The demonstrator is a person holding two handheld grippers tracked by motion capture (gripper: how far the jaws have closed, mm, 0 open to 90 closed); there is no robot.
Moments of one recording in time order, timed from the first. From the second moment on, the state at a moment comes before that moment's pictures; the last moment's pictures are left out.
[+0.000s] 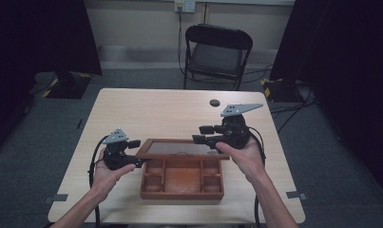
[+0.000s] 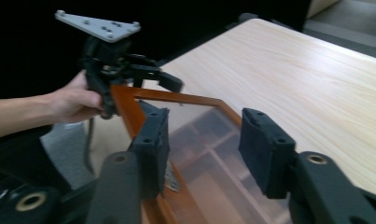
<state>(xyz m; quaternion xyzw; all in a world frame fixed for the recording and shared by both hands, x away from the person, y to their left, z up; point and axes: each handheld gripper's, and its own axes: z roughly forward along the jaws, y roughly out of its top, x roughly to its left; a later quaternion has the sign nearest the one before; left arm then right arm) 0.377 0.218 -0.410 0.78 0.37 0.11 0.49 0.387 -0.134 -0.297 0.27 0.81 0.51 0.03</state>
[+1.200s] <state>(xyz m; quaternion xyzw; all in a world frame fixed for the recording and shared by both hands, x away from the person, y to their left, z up) 0.375 0.222 -0.413 0.78 0.37 0.11 0.49 0.399 -0.095 -0.334 0.23 0.86 0.45 -0.10</state>
